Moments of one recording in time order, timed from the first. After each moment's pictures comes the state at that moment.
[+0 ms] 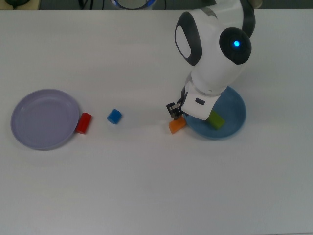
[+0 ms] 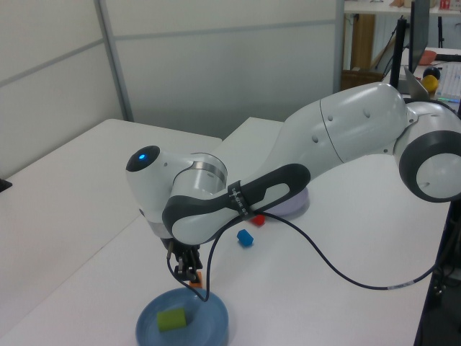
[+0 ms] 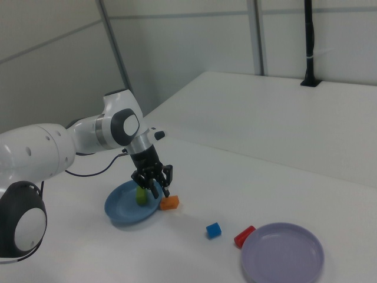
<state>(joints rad) 0.19 0.59 0.15 -1.41 -0.28 1.88 -0.01</state>
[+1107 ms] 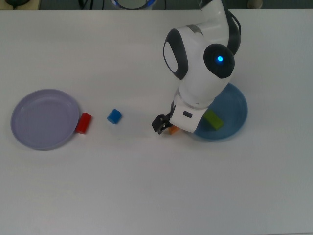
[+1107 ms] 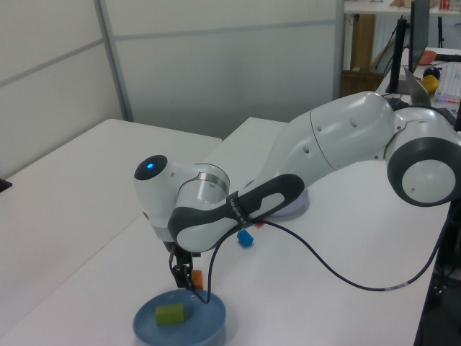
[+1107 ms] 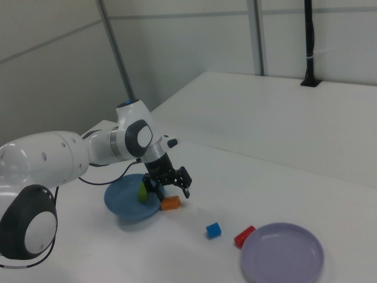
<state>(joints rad) 0.17 0.64 0.12 -1.42 -0.31 2.00 -0.01</state>
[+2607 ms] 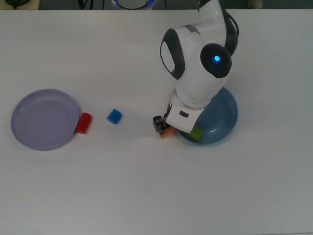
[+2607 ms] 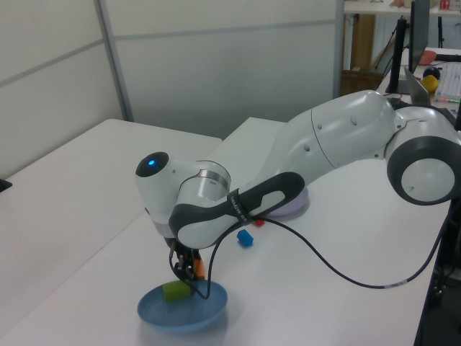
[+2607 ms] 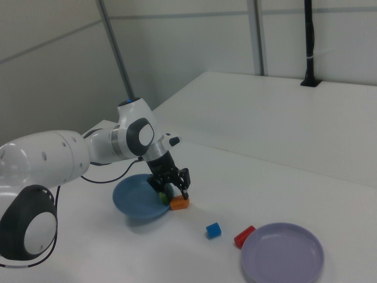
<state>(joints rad) 0.16 0.64 0.12 -1.41 -0.32 2.01 0.01</state>
